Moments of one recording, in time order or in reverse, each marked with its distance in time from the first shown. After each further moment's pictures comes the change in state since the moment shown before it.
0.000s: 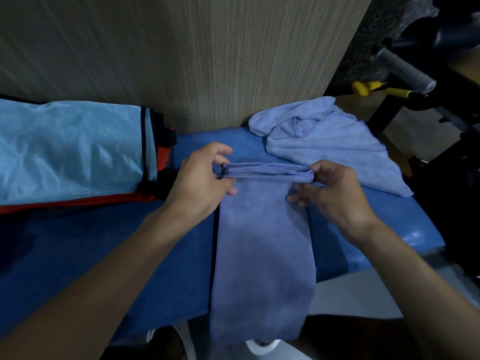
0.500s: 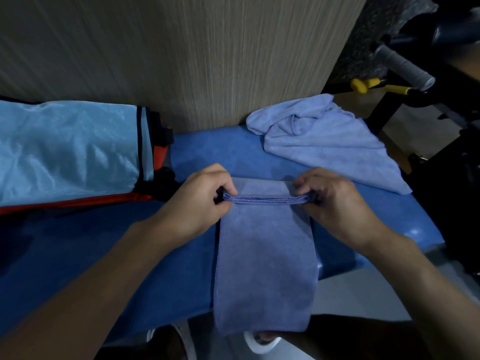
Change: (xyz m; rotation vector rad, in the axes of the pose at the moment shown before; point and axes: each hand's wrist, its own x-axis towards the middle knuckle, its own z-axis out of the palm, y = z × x) left_hand -0.016 -0.014 -0.005 0.240 -0.208 0.270; right_hand -0.003 0.022 -0.020 -0.598 -0.165 -0.577
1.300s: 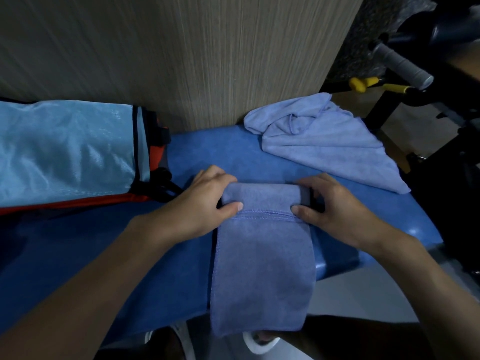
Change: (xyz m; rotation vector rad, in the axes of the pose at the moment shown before) left_hand 0.008 -0.008 0.008 0.190 -0.205 -0.104; right_hand -0.004 0.001 -0.006 0.005 -0.192 0.305
